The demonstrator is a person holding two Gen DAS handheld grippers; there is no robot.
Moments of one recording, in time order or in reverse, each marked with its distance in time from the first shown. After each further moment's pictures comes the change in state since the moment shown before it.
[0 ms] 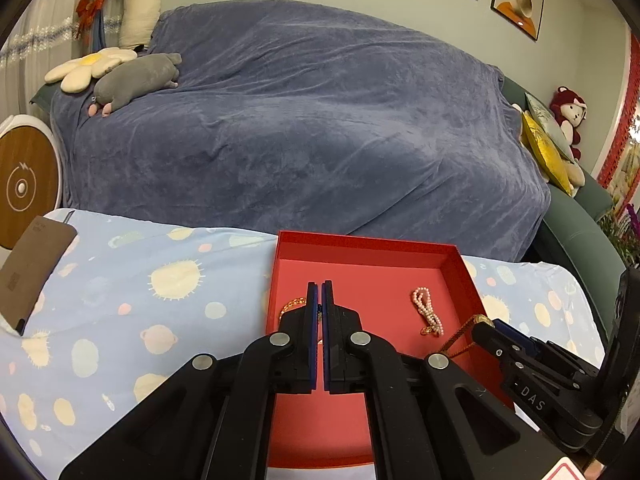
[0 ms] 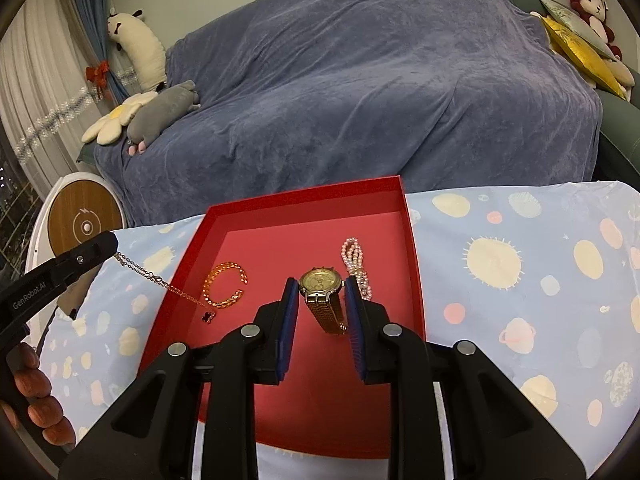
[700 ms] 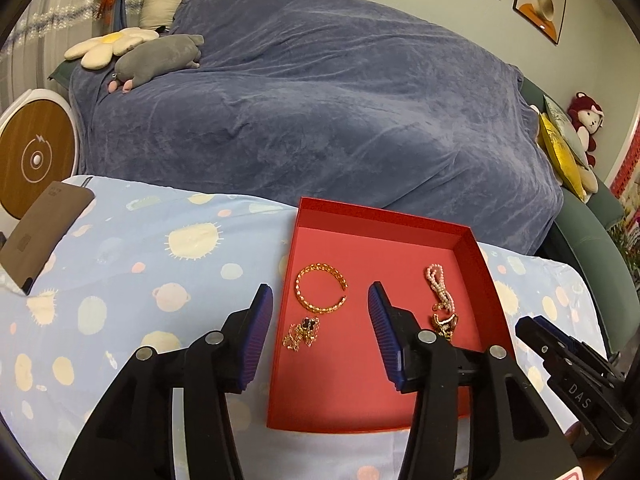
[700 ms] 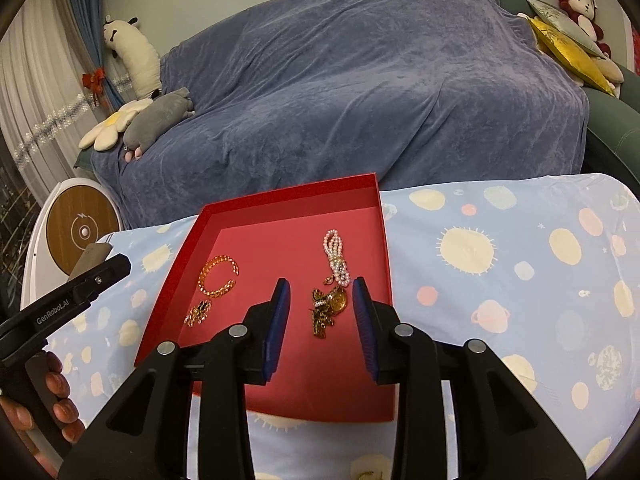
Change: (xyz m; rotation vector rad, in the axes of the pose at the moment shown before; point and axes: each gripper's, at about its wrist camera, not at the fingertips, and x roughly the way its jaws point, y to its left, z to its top) left arm -0.013 0.010 -0.026 -0.060 0.042 0.032; right arm -0.044 -0.012 -0.018 -0.005 -0.032 -0.017
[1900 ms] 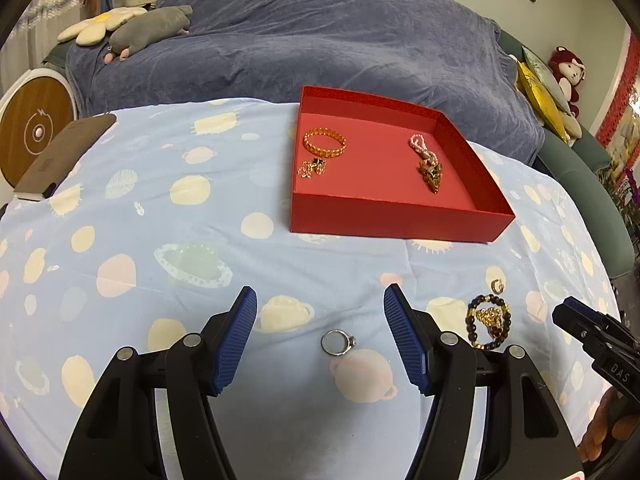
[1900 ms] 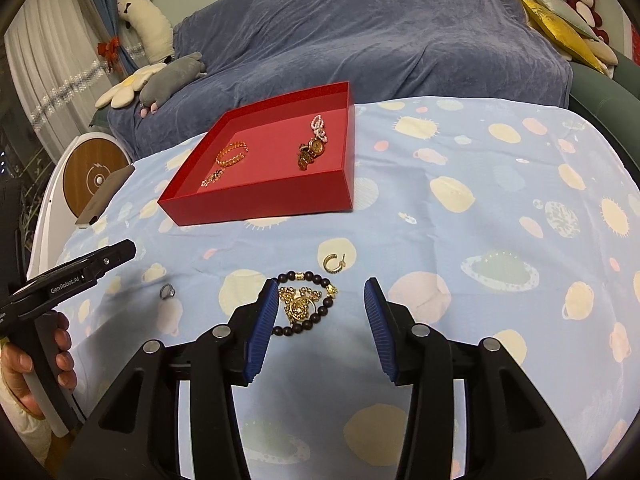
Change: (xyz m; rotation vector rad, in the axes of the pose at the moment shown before) left arm -0.058 0.018 -0.132 0.073 0.137 -0.028; right arm -0.088 -0.026 -0.131 -0.020 0.108 0.023
